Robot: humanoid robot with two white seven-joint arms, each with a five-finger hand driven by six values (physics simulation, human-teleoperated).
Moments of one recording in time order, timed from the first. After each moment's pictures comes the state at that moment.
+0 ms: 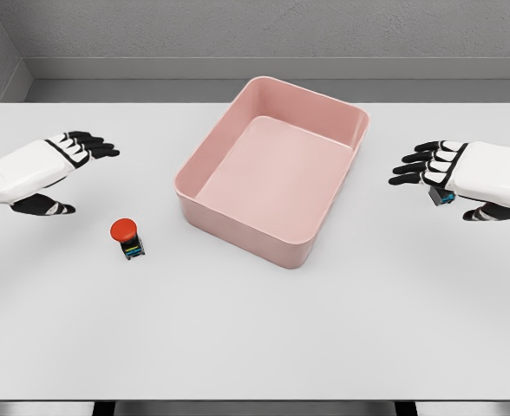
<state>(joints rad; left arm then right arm) -0.32 0.93 -0.39 -1.49 -0.40 -0.61 -0.15 -0.69 -1.32 0.86 -1.76 0.22 -0.61 0.17</state>
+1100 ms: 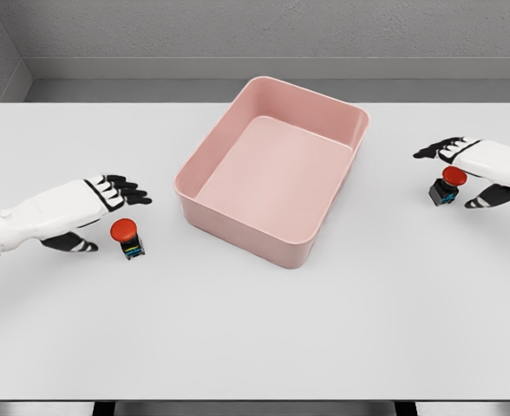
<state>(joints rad) -0.28 0.93 -0.46 -1.58 -0.45 -0.61 -0.21 -0.69 -0.99 0.85 -1.17 0.27 -0.61 0.18</state>
